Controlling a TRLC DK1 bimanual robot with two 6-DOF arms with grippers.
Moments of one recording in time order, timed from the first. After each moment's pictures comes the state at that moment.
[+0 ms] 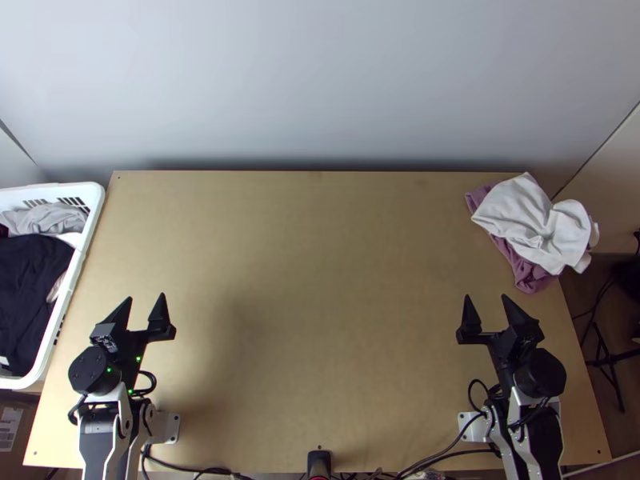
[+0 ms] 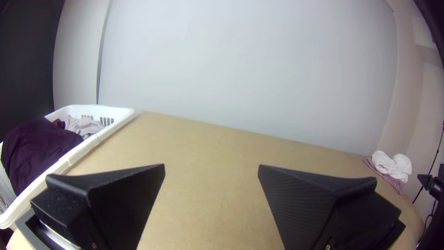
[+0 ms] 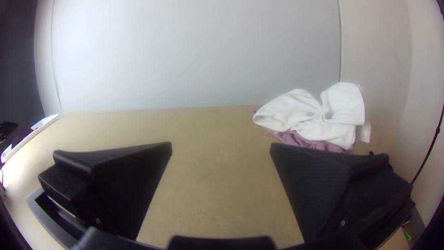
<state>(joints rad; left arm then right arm) 0.12 0.00 0.07 -0.21 0.06 -0.18 0.07 0.00 0.09 -0.23 0.03 0.08</state>
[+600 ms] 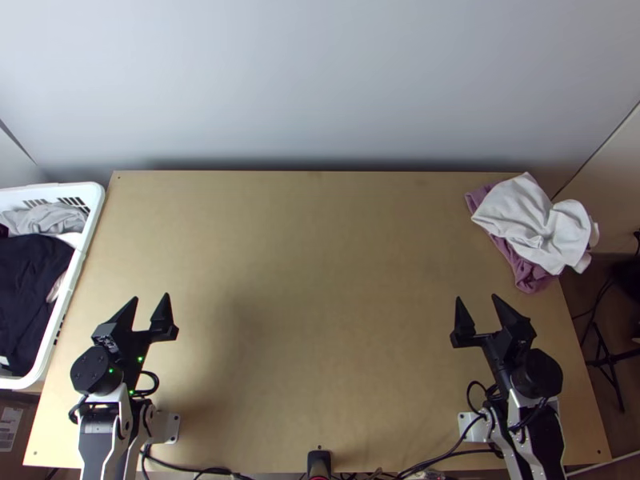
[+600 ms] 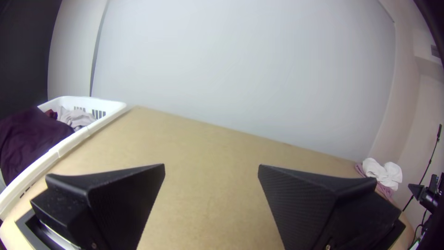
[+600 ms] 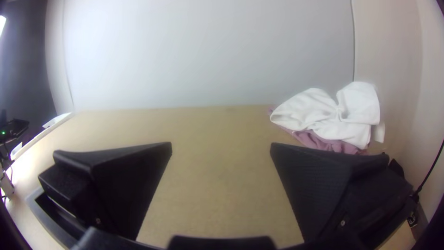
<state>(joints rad) 0.07 0.00 0.08 -0.21 0.06 -0.25 0.16 0.00 0.09 -0.23 0.02 0.11</state>
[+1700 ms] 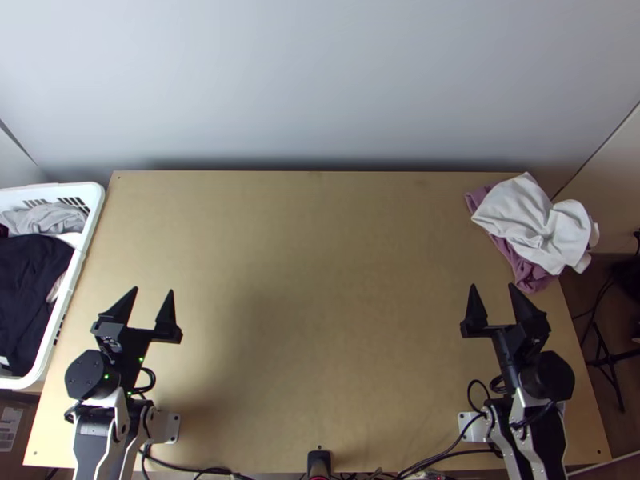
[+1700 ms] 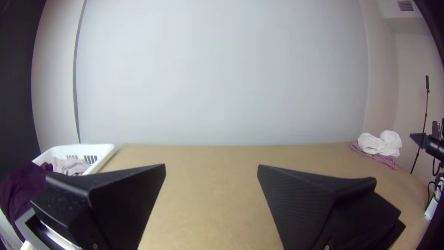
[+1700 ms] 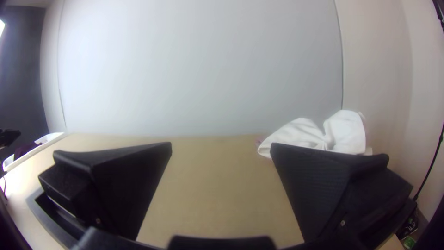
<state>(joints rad) 0.00 0.01 0.14 -0.13 0.05 -0.04 0.09 0.05 0.12 -0.05 0.03 0.09</state>
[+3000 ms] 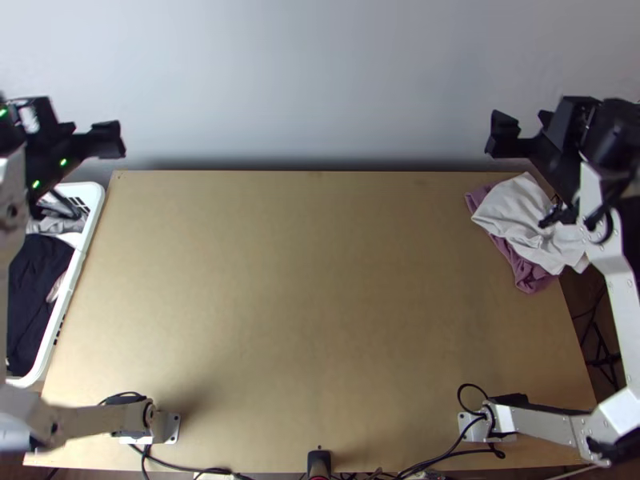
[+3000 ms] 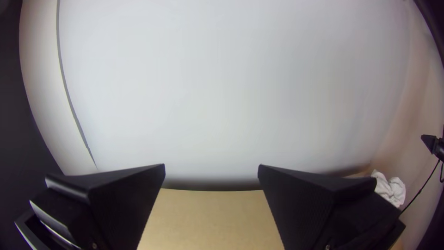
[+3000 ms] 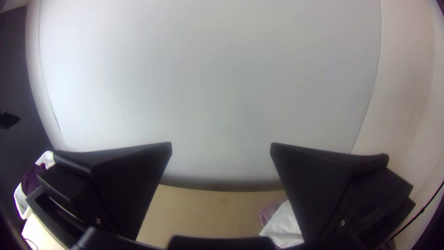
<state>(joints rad) 0.08 1.39 1.87 -0.77 0.03 0.00 0.13 1.37 1.73 -0.55 0.06 0.04</state>
